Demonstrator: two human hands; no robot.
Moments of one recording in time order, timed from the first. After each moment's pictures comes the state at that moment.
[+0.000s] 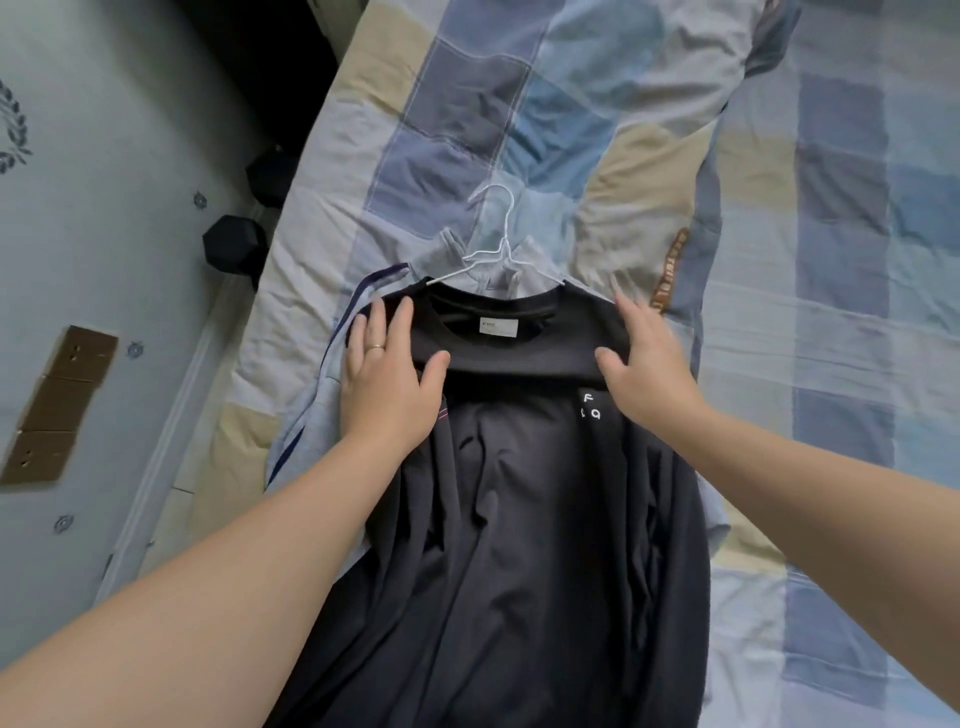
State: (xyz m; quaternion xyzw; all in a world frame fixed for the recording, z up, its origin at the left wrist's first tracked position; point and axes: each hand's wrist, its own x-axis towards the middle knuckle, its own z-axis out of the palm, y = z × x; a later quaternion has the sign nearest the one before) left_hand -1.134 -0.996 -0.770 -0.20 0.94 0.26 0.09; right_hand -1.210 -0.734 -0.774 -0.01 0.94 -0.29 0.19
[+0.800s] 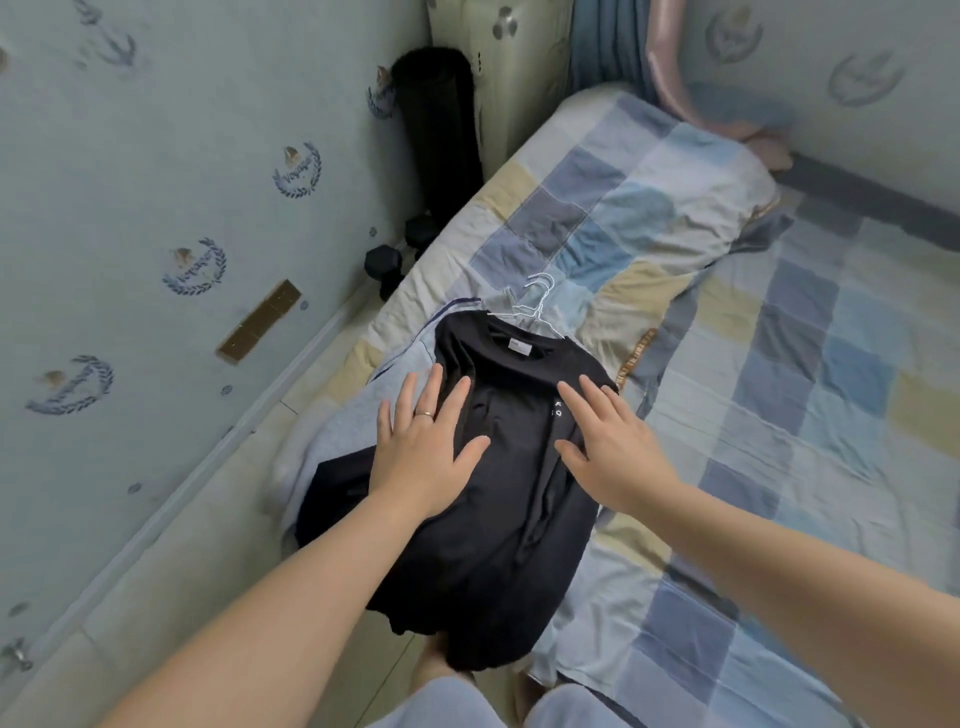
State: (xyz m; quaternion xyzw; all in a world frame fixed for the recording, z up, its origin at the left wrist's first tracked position) left_hand -0.941 -0.864 -0.524 -0.23 0.96 0.12 0.11; right_hand -1.074 -0.657 -0.521 -0.33 0.91 -0.10 0.23
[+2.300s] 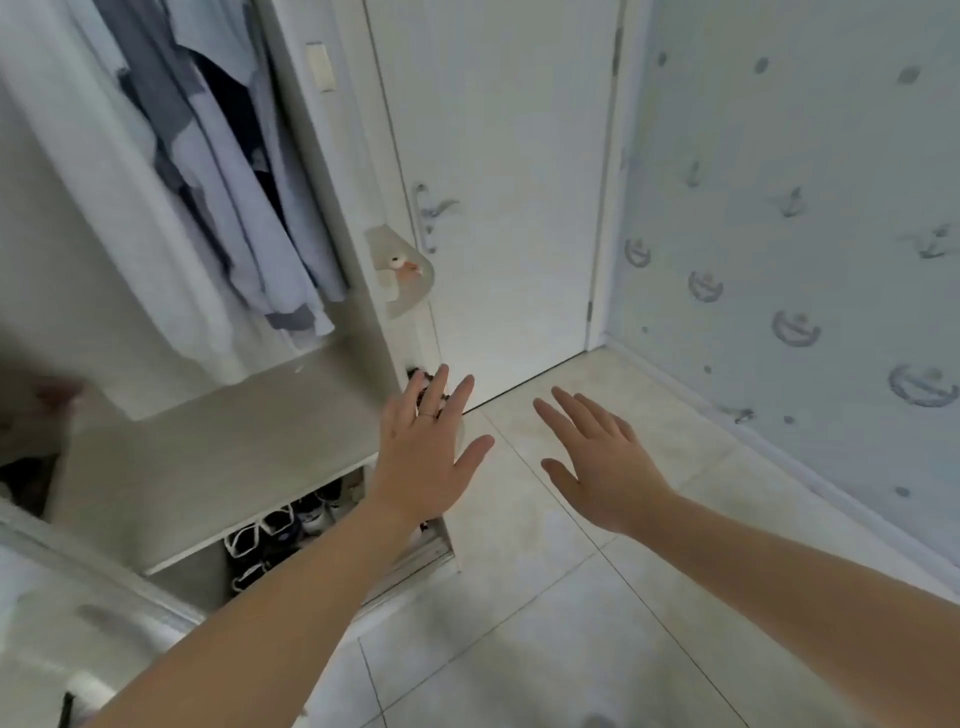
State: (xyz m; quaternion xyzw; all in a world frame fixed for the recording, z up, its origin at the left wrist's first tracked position) left_hand -0.156 -0.292 -0.298 -0.90 0.41 -0.07 -0.12; right_hand -0.308 -0.480 -0.304 -0.98 0.11 -0.10 0.10
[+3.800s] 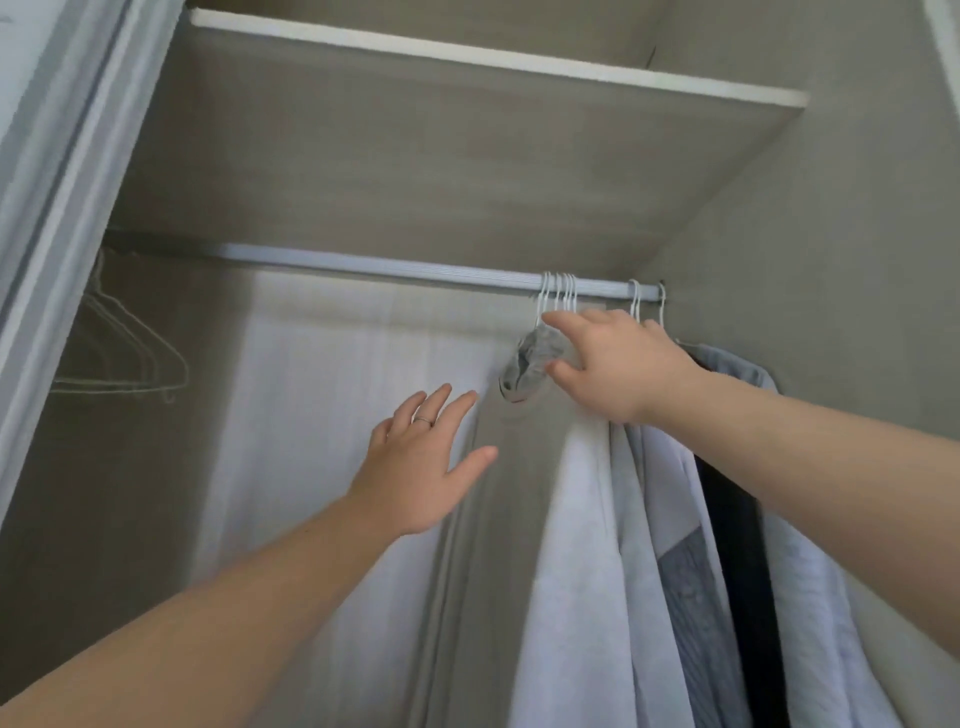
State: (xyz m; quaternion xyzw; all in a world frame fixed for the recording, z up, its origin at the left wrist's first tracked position) left_hand 0.358 -0.039 0.197 -0.85 0.23 -0.45 -0.16; right_hand 0.261 -0.247 0.302 -0.87 -0.08 -0.47 -0.09
